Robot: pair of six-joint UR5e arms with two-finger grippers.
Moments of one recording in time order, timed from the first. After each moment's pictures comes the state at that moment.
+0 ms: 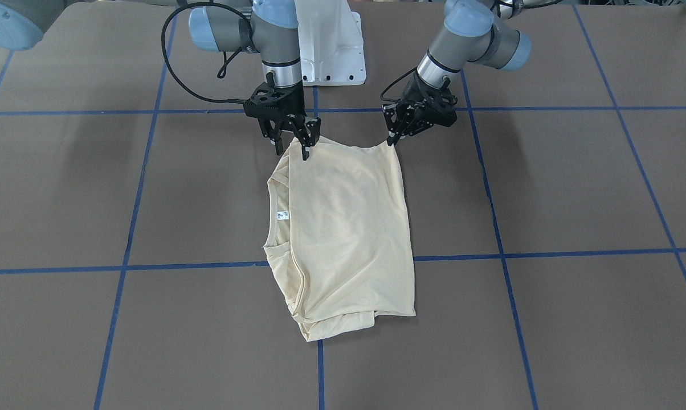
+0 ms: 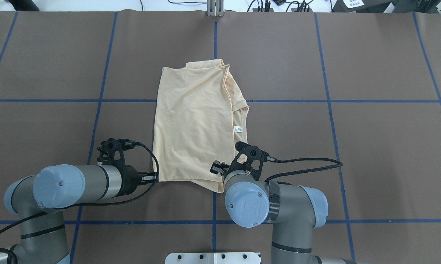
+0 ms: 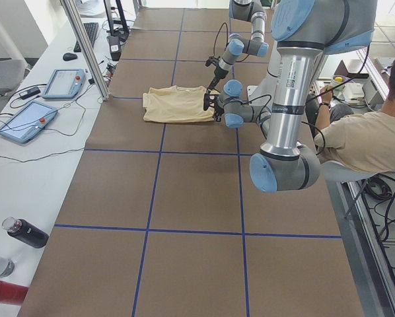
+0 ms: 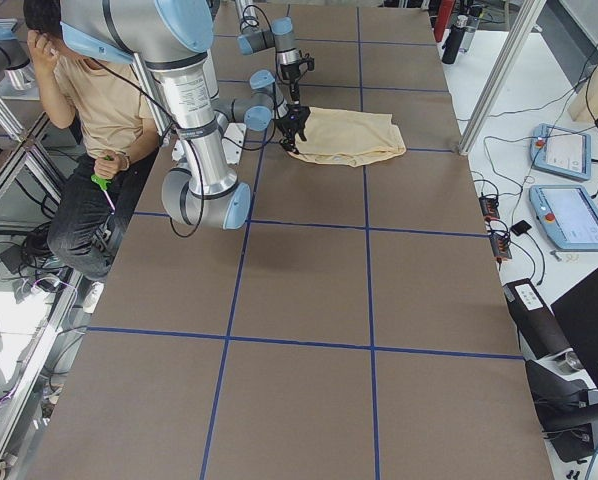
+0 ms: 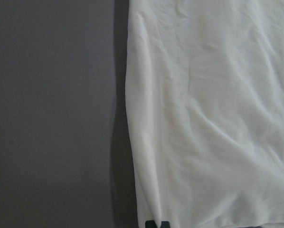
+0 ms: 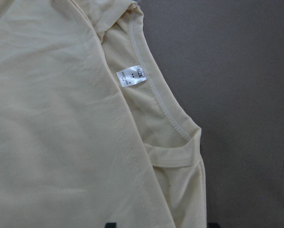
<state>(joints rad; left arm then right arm) -0.33 -1.77 -1.86 -2.26 -1.63 -1.42 0.20 -1.01 1.74 -1.45 1.29 1.83</state>
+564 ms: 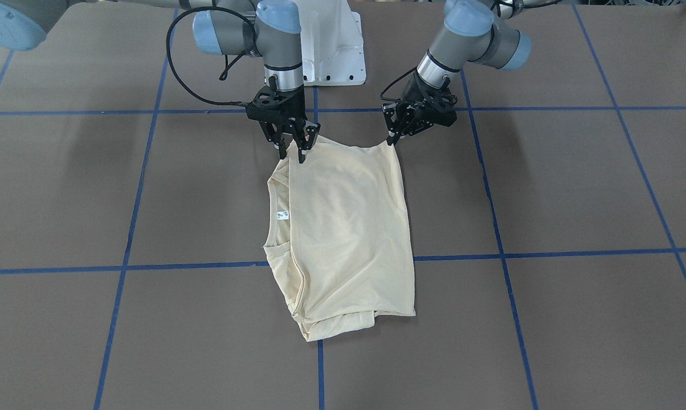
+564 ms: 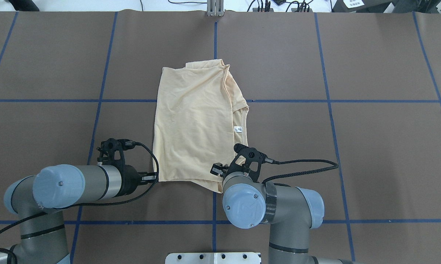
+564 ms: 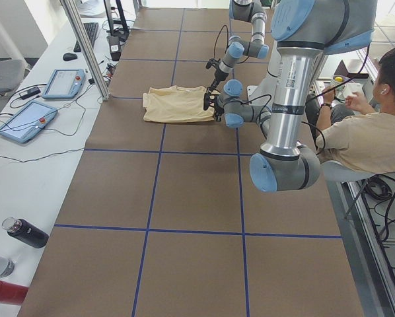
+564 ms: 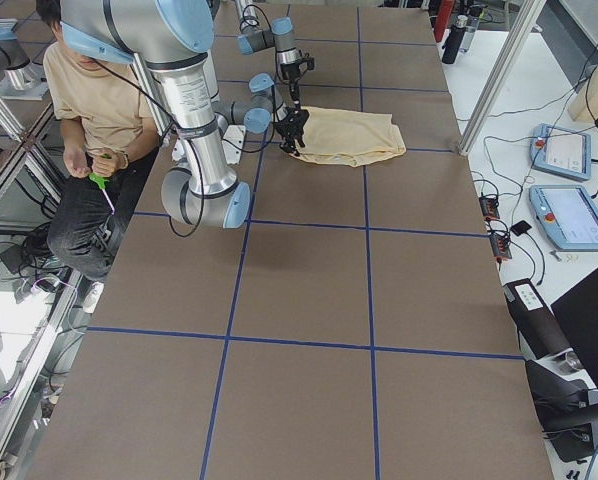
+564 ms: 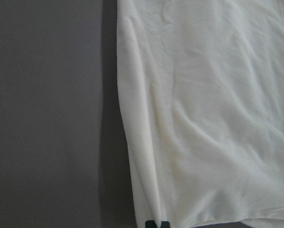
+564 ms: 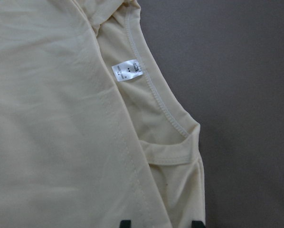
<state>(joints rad) -0.33 -1.77 -1.87 -2.26 -1.63 -1.42 0.20 -1.00 1.72 -1.45 1.28 1.83</state>
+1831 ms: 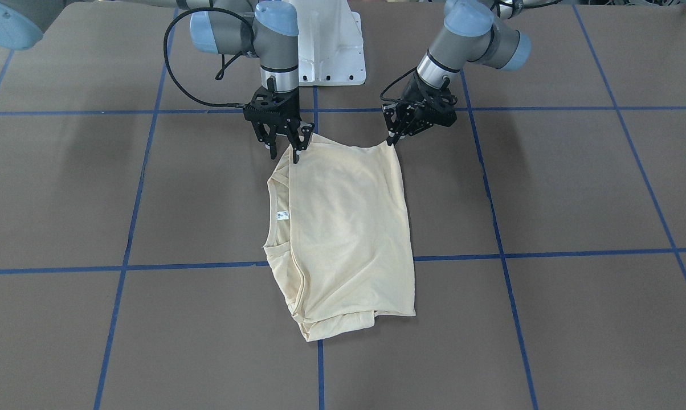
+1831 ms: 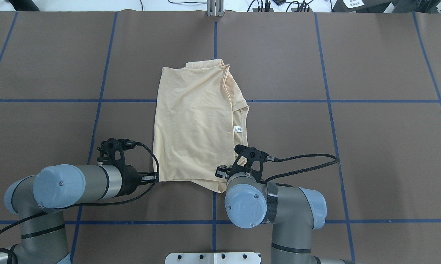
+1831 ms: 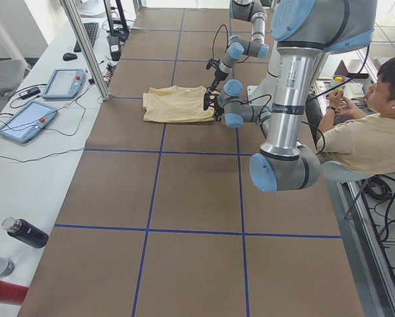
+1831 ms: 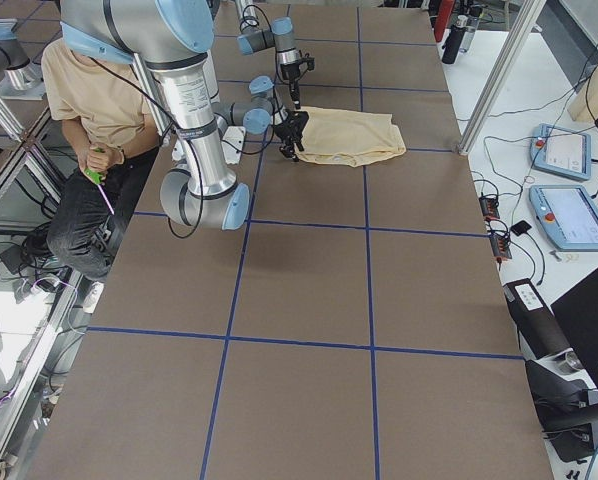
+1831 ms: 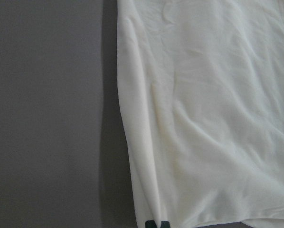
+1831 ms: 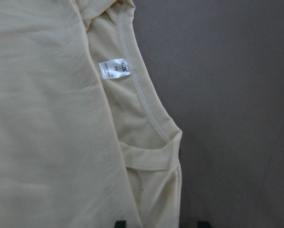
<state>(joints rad) -0.33 -1.77 -1.86 -2.26 -1.63 -1.42 0.20 -1.01 1.72 -1.51 1.28 1.75</state>
